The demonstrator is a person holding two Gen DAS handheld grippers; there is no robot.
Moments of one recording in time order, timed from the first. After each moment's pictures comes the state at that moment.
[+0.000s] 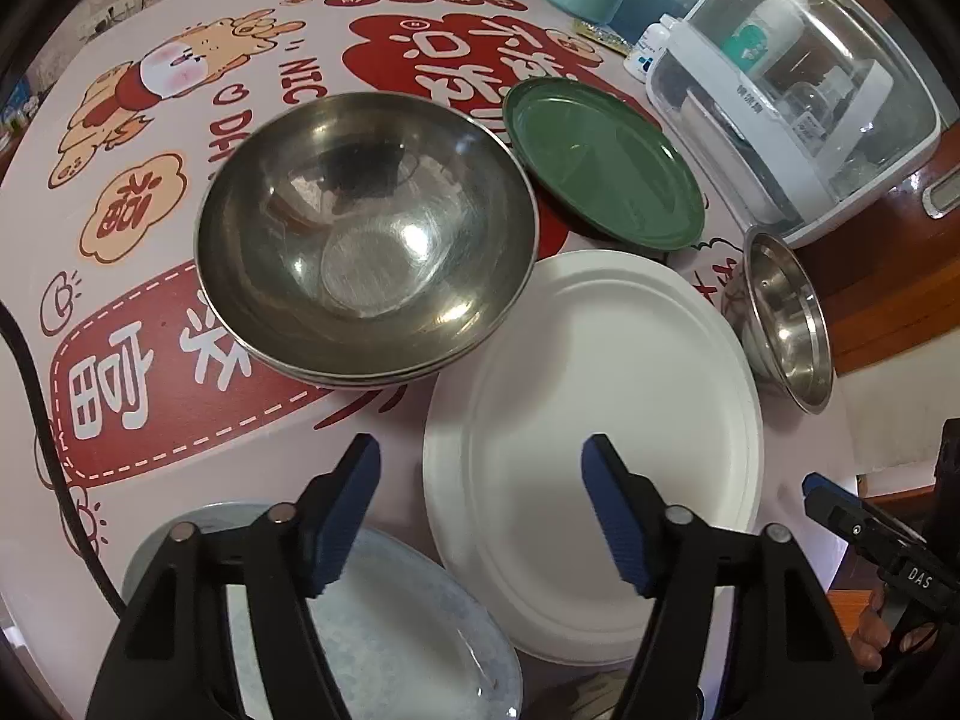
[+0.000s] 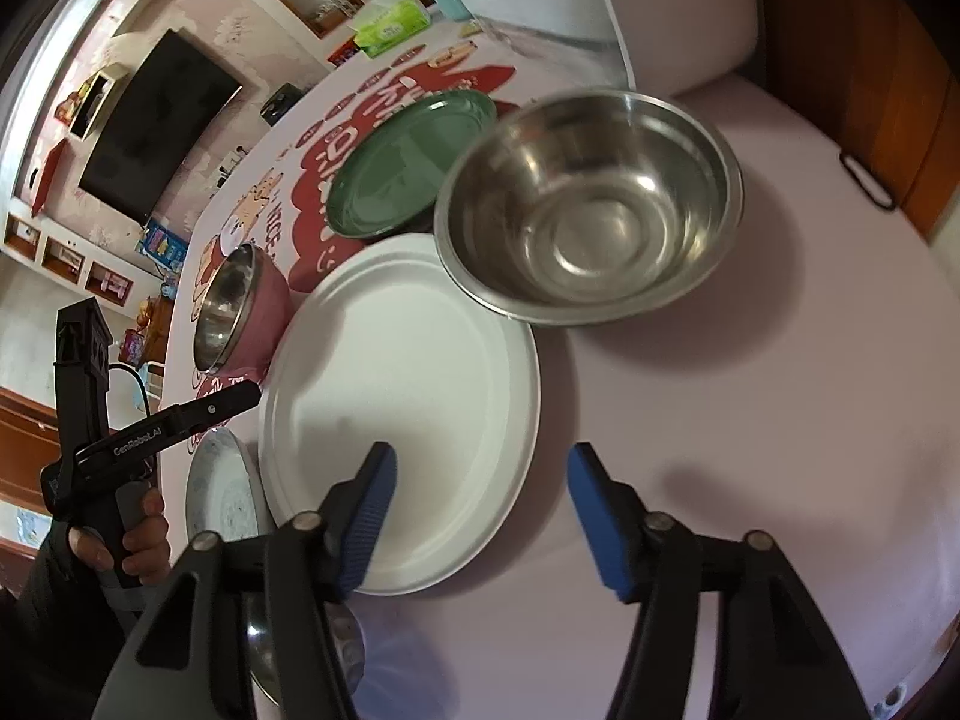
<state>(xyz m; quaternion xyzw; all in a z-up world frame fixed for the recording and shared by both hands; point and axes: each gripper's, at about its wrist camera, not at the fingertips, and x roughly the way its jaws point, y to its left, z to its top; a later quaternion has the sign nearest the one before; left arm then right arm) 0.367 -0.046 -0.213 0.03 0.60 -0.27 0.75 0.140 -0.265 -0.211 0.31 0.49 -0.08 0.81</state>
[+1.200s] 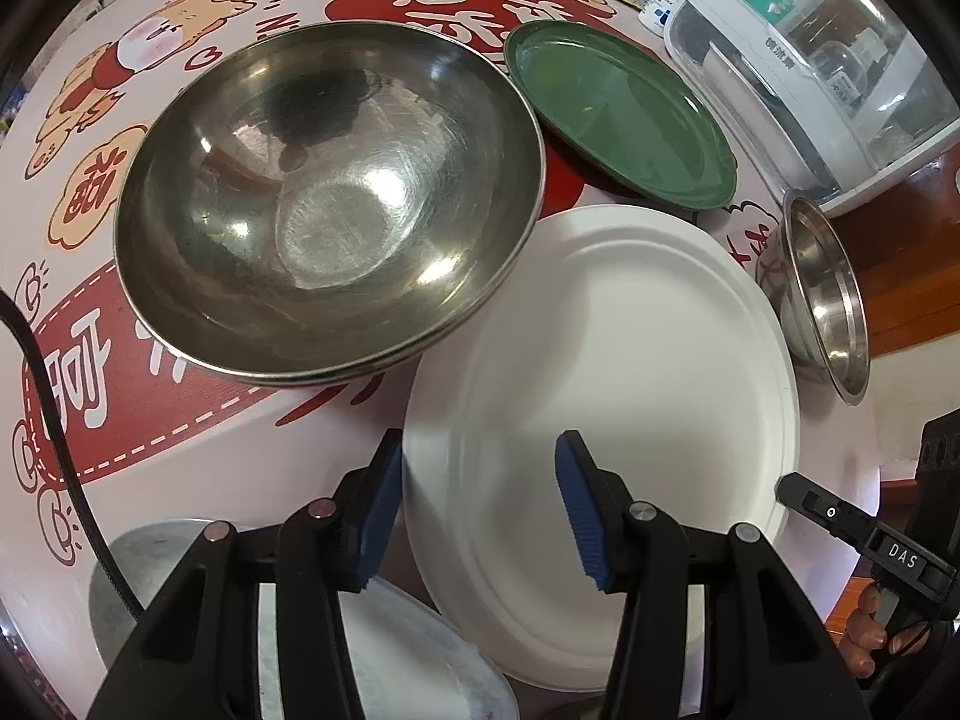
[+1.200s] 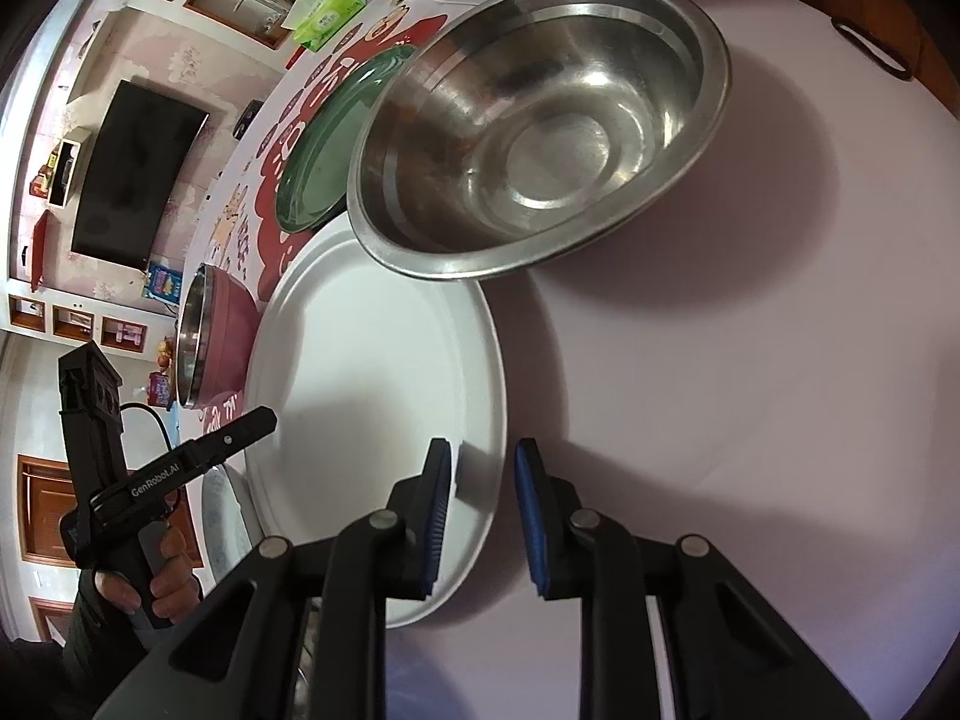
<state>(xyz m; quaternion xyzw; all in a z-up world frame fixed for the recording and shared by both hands) 0.372 -0.075 -0.244 0.05 0.63 -0.26 0.73 0.147 -0.281 -0.257 0.40 0.49 -0.07 0.77</state>
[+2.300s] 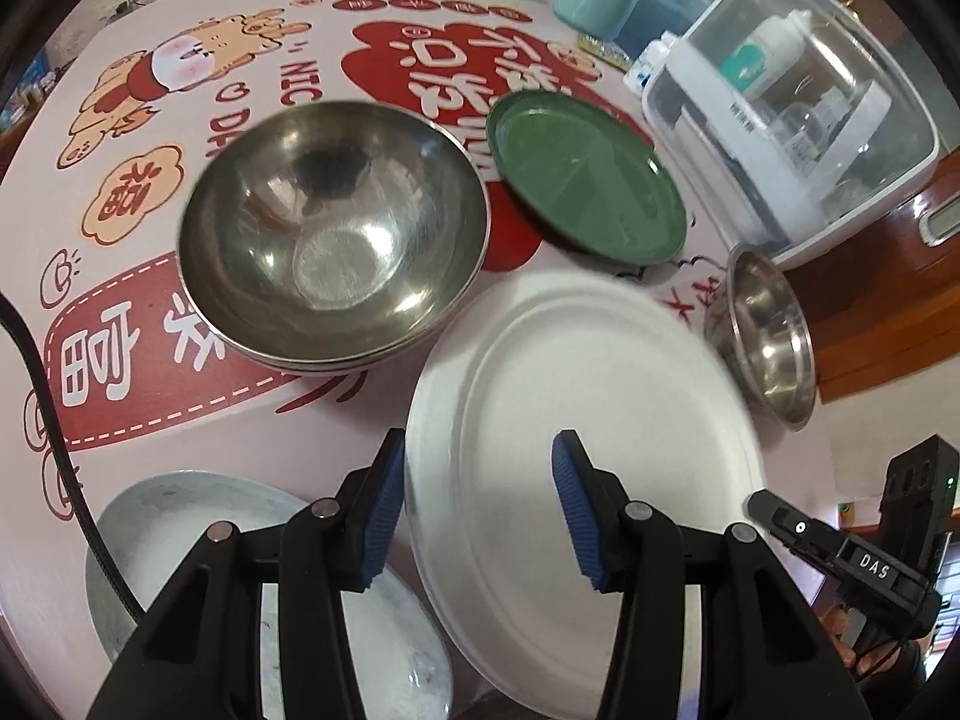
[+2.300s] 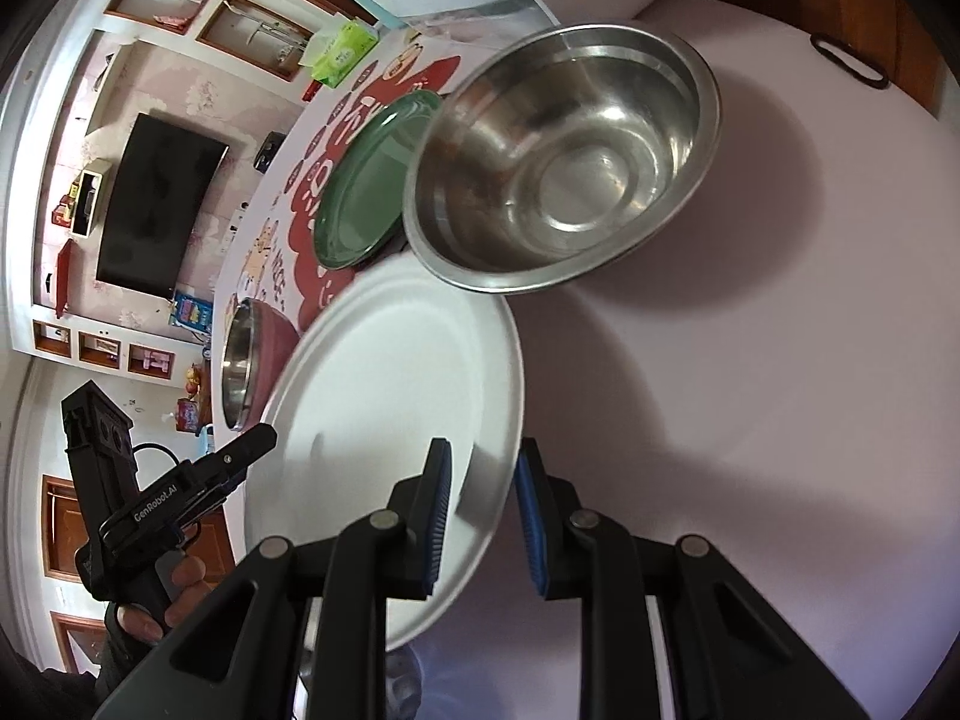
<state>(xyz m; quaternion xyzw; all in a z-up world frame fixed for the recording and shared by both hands) 0.354 -0.056 -0.199 -0.01 0.60 -0.26 0.76 0.135 -0.287 -0.234 0.43 0.45 -0.07 0.78</state>
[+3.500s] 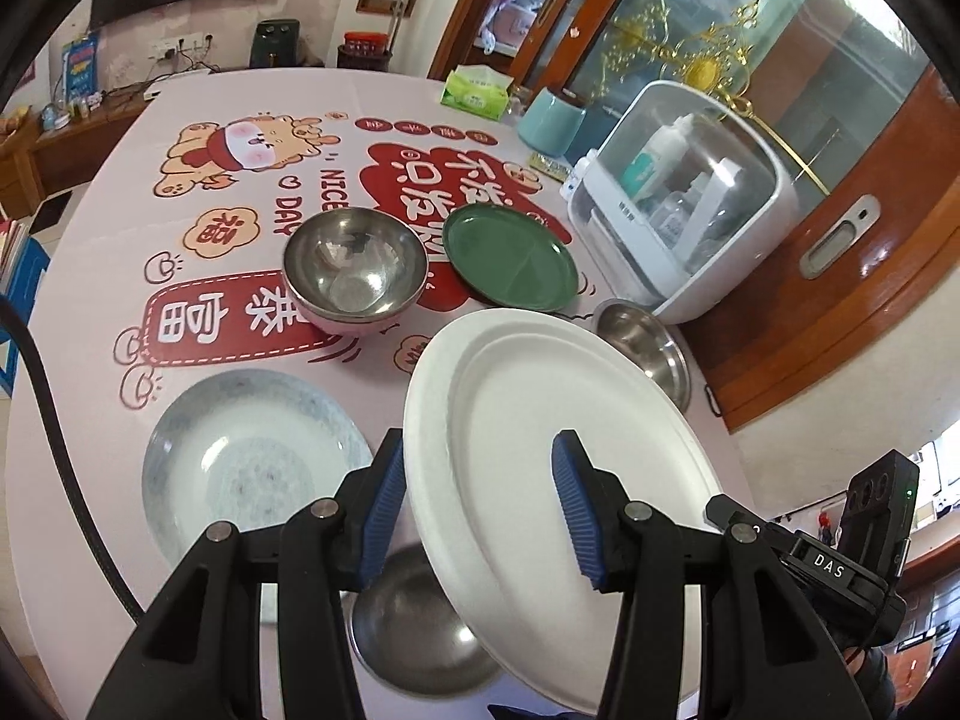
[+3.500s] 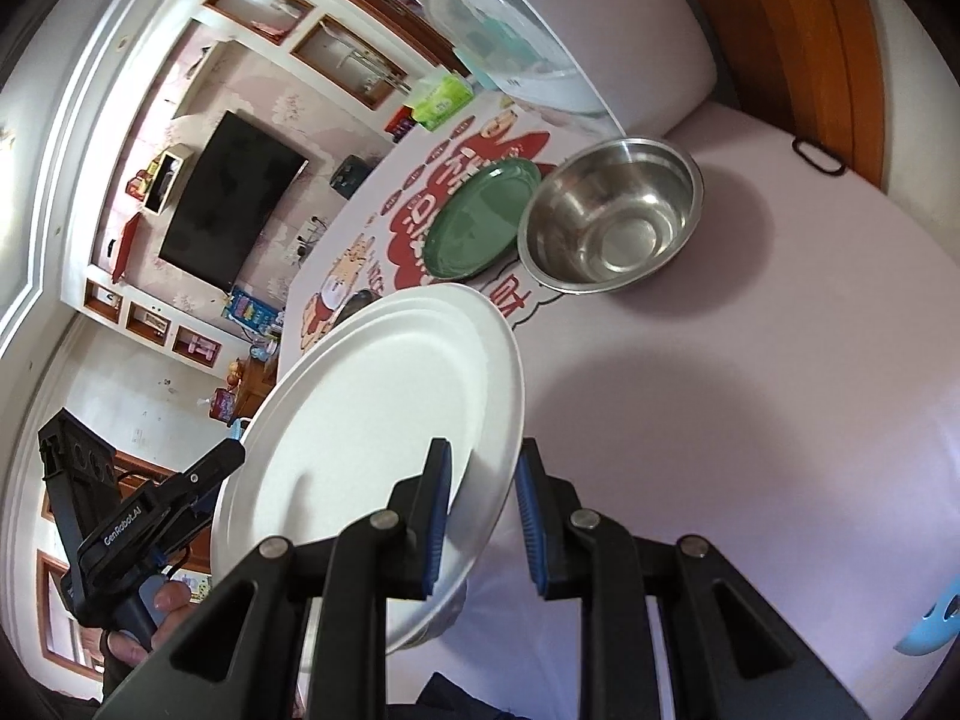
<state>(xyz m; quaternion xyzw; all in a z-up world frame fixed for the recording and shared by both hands) 0.227 -0.002 -0.084 -0.07 0.49 -0.26 0.83 0.055 -0.264 -0.153 0.38 0.38 -0.02 0.84</state>
